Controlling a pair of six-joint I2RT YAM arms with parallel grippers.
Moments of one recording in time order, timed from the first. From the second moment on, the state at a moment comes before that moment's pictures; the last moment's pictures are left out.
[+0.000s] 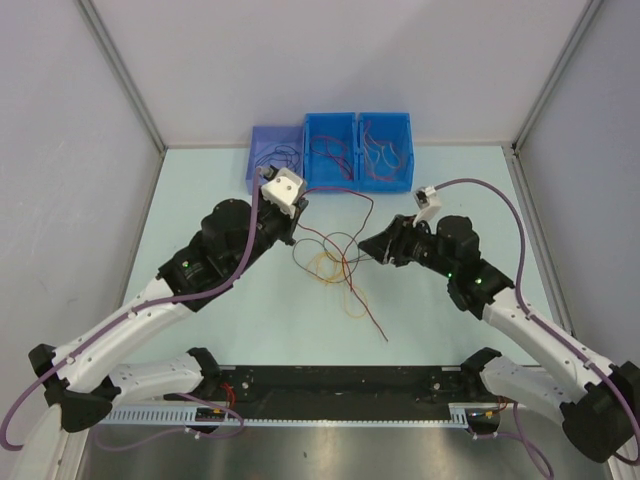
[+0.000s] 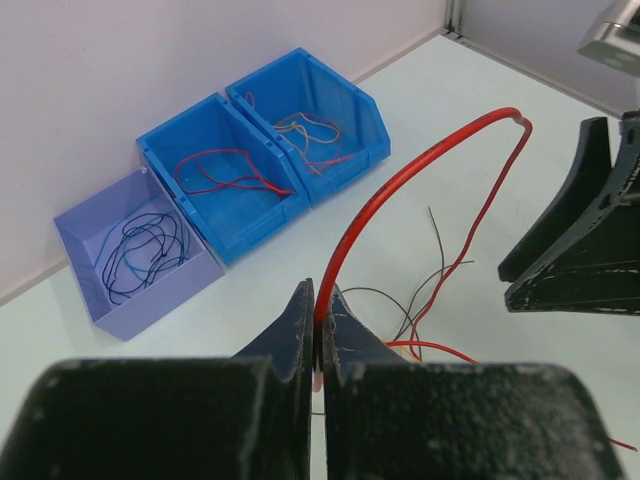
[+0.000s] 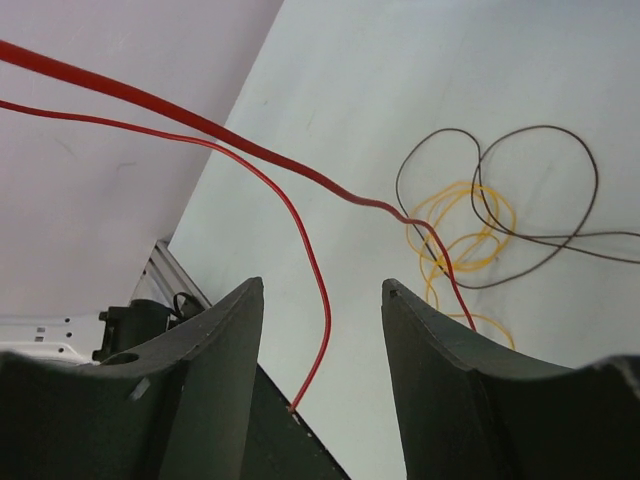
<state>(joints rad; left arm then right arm) -0.87 1.02 1.15 -0.24 -0.26 0.11 0.56 0.95 0.72 0.00 -0.30 0.67</state>
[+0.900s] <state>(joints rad) -0.86 1.00 1.12 -0.25 -0.25 0.10 0.59 1.19 0.83 0.17 -0.23 0.59</state>
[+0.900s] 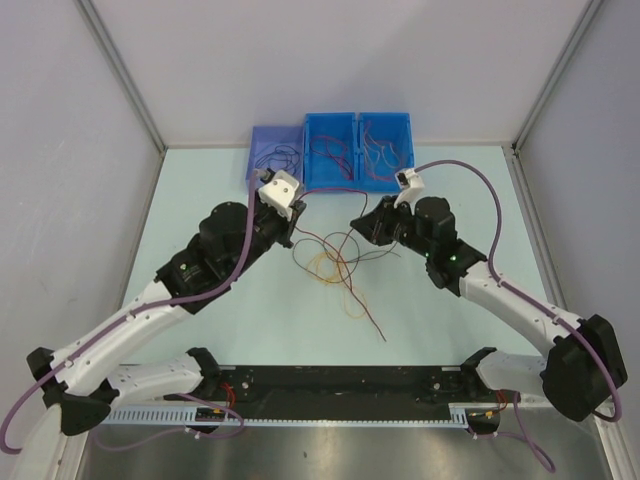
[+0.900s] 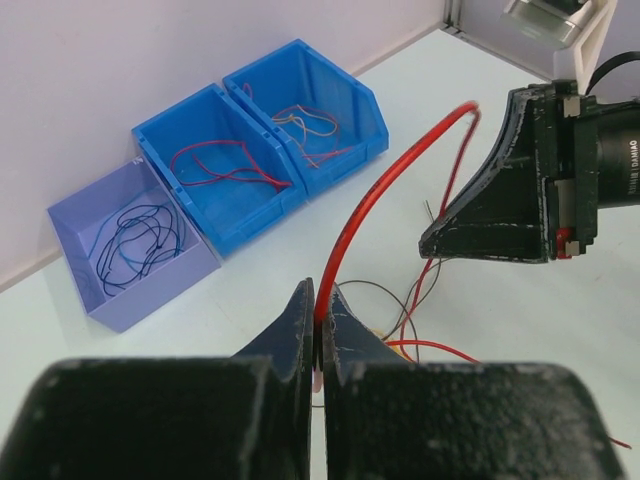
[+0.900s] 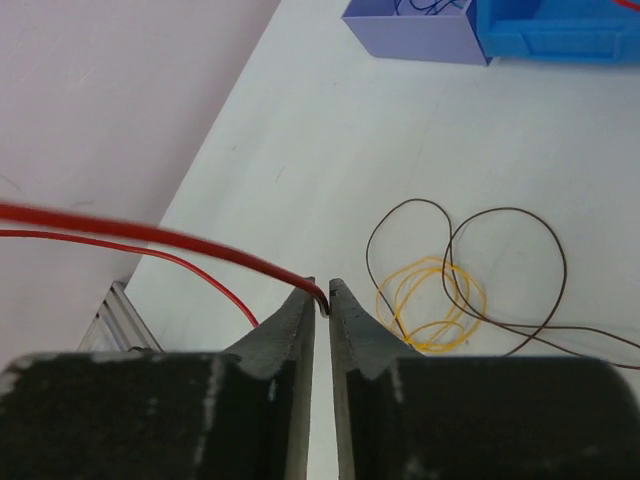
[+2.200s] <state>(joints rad) -0.81 1.07 1.06 -0.09 -0.12 0.05 0.59 1.26 1.23 0.17 -0.35 0.66</state>
